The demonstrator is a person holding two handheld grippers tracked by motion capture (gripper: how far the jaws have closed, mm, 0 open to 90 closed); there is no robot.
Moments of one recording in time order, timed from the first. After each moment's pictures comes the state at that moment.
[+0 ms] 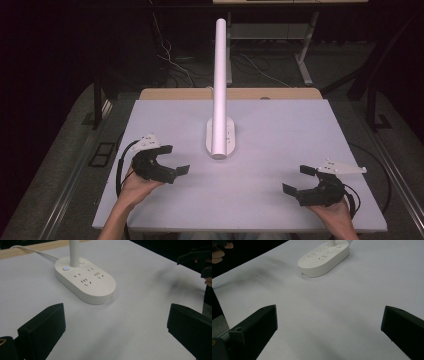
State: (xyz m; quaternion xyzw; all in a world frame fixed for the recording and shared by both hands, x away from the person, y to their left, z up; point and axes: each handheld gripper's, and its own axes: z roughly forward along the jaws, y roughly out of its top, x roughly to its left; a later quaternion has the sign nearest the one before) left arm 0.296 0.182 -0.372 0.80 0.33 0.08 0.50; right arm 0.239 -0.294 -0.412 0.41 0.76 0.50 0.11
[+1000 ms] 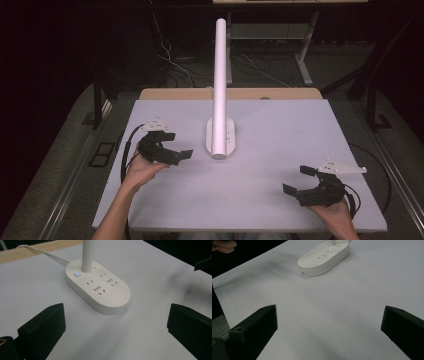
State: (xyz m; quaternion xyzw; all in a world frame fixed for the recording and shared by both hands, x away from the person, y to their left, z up) left arm 0.341 0.173 -0.363 0.81 0.34 0.08 0.47; right arm 0.239 -0.295 -0.413 0.41 0.76 0.49 0.10
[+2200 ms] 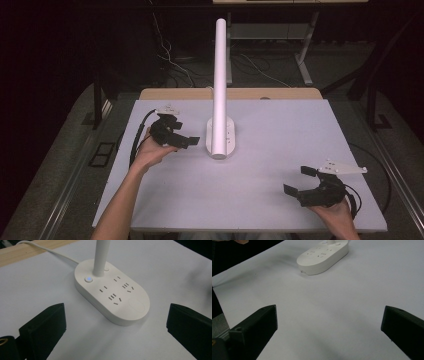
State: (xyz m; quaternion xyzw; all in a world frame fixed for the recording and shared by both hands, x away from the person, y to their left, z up) left arm 0.395 0.153 -0.364 0.83 0.34 0.08 0.43; right arm 0.239 -0.297 -0.414 0.41 0.76 0.49 0.10
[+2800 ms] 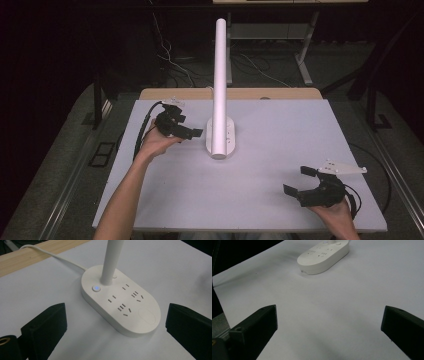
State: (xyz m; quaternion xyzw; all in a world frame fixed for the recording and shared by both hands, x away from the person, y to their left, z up) left arm 0.422 0.142 -0.360 0.84 0.35 0.08 0.42; right arm 0.239 -0.297 -0.415 0.41 0.76 0.49 0.10
